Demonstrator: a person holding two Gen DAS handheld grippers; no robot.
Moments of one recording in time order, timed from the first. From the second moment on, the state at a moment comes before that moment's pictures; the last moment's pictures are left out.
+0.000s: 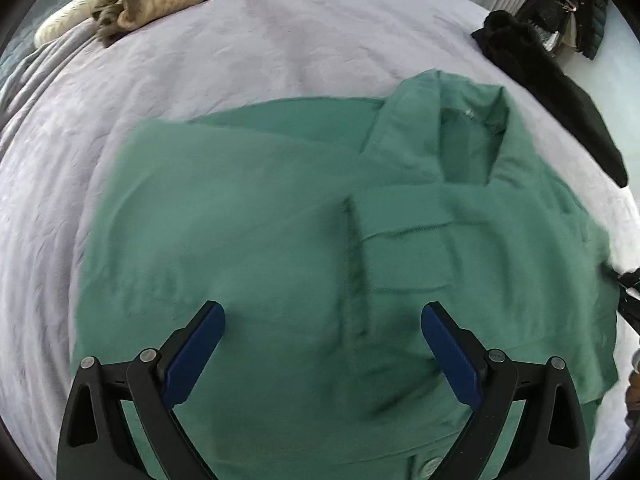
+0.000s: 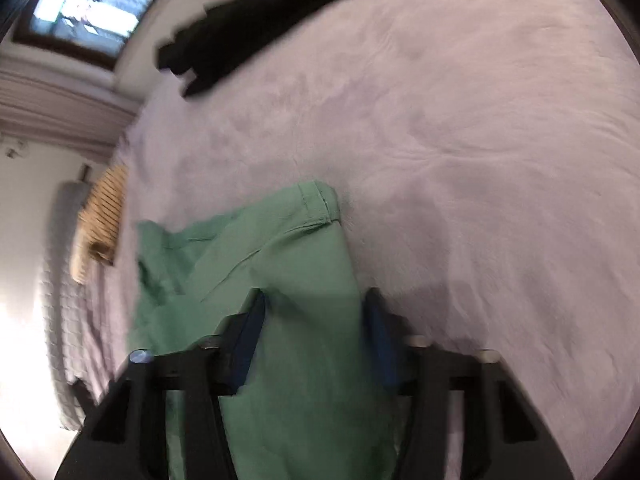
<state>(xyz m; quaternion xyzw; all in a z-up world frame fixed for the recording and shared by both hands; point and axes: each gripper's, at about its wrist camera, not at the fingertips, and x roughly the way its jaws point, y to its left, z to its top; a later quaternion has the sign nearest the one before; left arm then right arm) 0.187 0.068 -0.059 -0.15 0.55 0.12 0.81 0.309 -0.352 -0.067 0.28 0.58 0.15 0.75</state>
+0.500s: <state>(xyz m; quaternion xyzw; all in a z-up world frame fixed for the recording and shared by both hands) 0.242 0.037 -0.065 -0.09 0.56 0.05 0.82 0.234 -0.408 -0.033 0.38 0.53 0.15 0.74</state>
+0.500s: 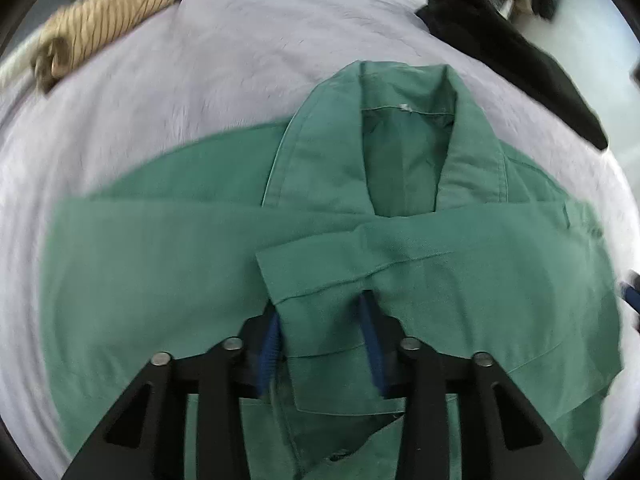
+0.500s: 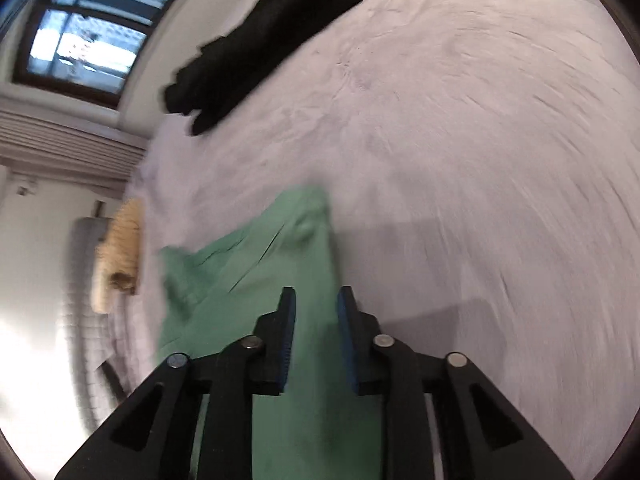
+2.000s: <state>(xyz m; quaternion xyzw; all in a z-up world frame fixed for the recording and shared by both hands) 0.281 -0.073 -0.058 0.01 0.54 -0.02 0.84 0.142 -0.471 -0.054 0.29 0.53 0.00 0.80</state>
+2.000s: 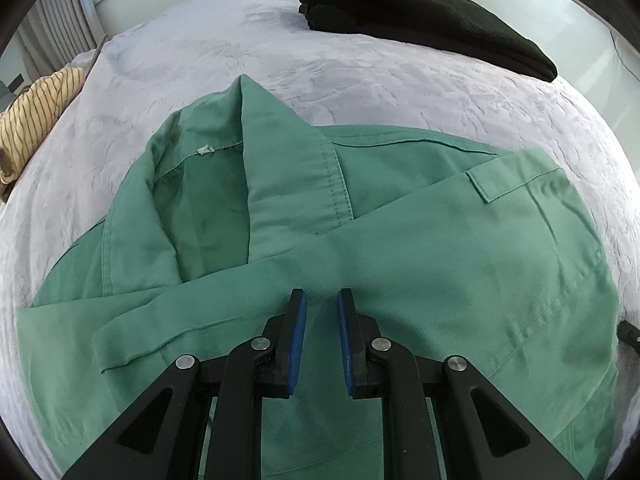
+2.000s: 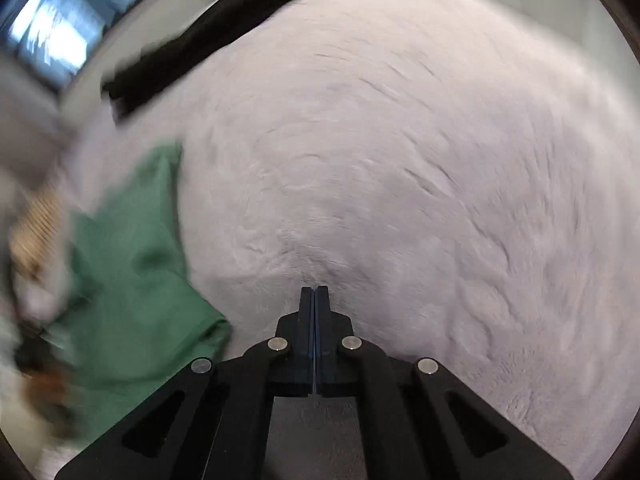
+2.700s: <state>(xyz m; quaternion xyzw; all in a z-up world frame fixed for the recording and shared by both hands) 0.240 -0.034 -0.062 0.03 0.55 0.05 0.83 0.141 -0.439 -0.069 0.25 0.59 0.06 0.76</state>
